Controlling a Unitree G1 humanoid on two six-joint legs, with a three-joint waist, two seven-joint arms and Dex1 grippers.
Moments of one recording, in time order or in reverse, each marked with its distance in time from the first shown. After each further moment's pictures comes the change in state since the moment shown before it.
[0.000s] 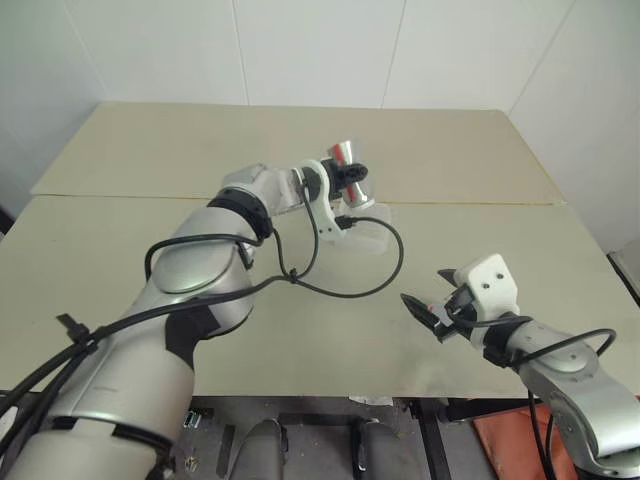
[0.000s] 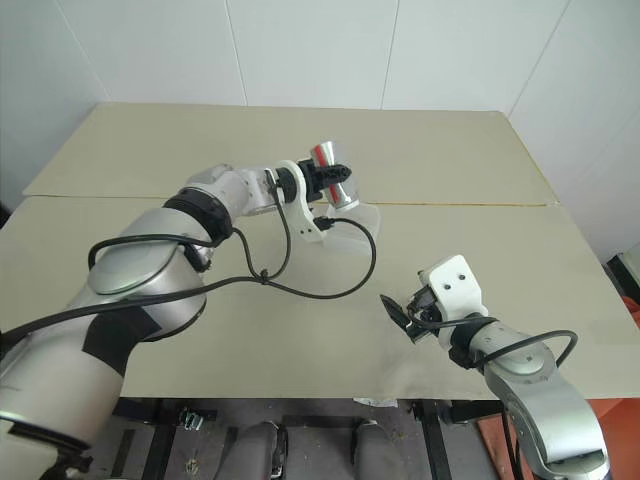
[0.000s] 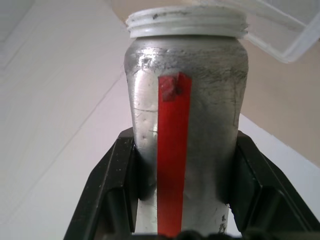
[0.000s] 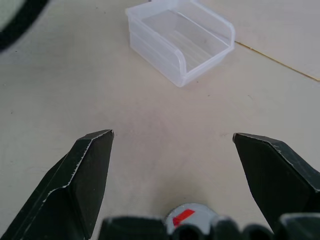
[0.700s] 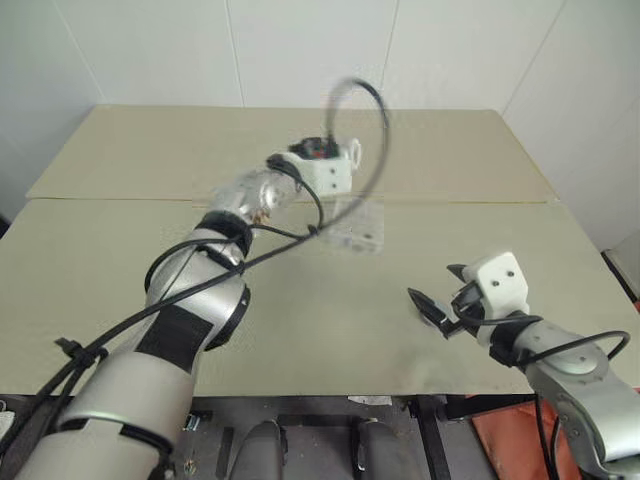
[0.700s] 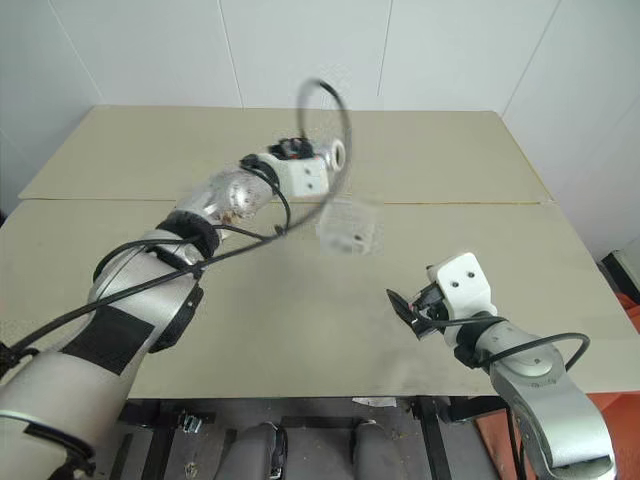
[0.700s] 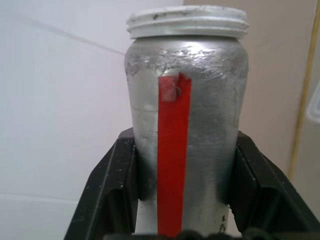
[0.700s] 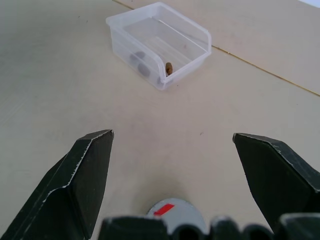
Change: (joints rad) left arm 0.205 0.033 1.005 -0.008 -0.962 0.053 -0.716; right arm -0.034 -0.003 -0.024 0.022 0.004 0.012 0.001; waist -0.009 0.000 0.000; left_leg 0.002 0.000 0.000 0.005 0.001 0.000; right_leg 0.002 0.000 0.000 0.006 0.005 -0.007
